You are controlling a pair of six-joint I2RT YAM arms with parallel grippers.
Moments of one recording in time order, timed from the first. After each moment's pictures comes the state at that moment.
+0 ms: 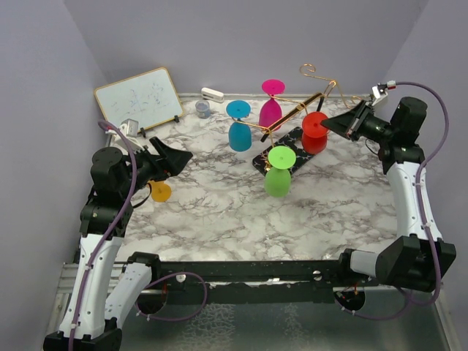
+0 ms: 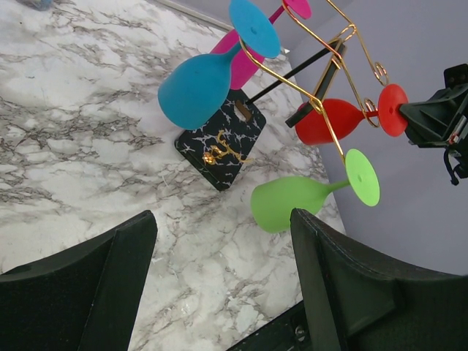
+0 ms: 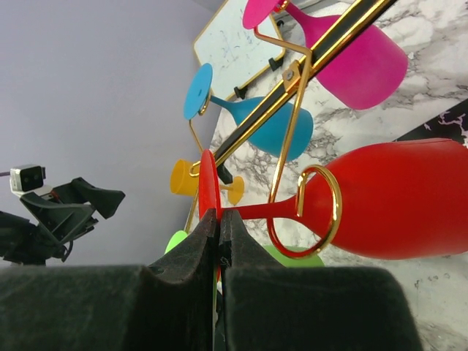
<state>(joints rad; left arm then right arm) -0.13 0.72 0.99 -0.49 0.42 -0.67 -0.20 1.24 1.16 -0.18 -0.99 0.73</state>
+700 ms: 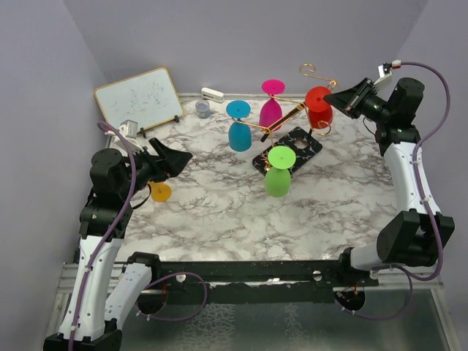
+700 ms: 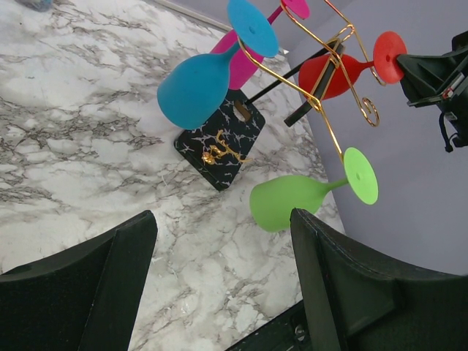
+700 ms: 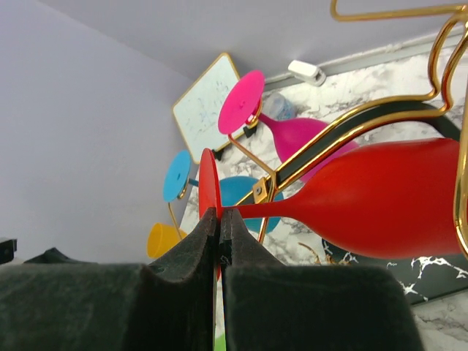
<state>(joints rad) -0.13 0.71 0.99 -0.49 0.42 -0.67 -0.16 1.42 1.34 -0.06 -0.83 0.77</state>
